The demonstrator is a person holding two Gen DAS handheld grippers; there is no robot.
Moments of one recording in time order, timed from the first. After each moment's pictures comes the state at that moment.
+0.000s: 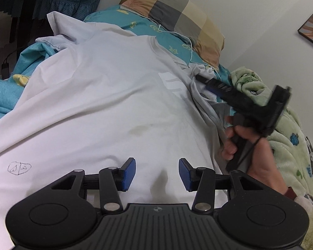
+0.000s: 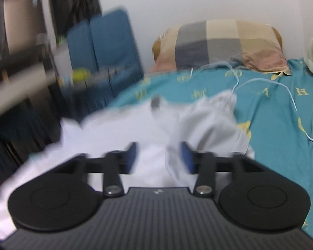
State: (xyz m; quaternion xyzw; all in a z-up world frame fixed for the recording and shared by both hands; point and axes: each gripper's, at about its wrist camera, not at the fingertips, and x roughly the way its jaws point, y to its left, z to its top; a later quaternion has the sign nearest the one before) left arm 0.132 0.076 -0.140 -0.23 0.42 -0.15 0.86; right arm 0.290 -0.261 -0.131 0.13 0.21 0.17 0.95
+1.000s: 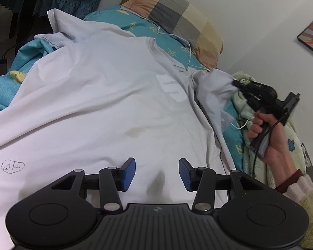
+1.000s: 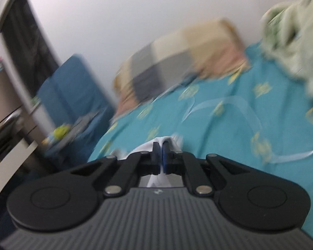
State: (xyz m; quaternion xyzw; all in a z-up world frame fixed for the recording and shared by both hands) left arm 0.135 0.075 -0.142 -0.25 0.42 -0.16 0.86; right arm 0.338 -0.377 -0.091 0.23 0.20 0.05 0.95
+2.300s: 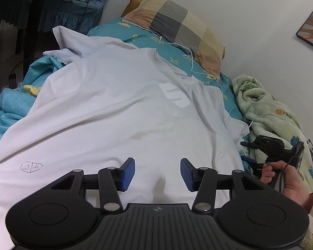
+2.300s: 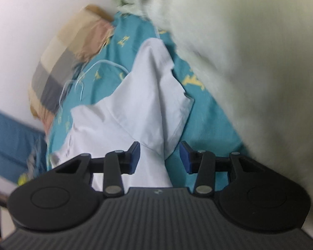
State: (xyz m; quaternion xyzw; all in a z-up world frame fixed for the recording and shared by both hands) left arm 0.117 0.073 -0.125 -0.21 0.40 -0.13 0.88; right arm 0.221 -0.420 -0.190 0.48 0.30 -0.17 0.81
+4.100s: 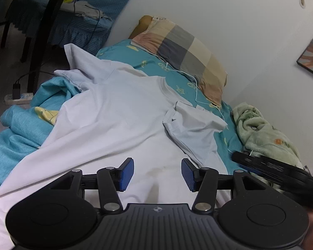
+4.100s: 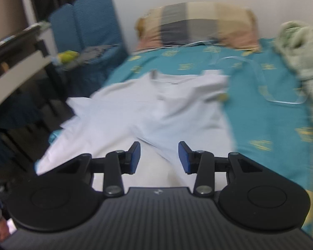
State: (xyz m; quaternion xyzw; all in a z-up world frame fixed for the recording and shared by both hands) left arm 0.127 0.107 -0.119 -0.25 0.34 -0.12 0.90; right arm 0.146 -0.204 -0.061 0.08 0.33 0.07 0.94
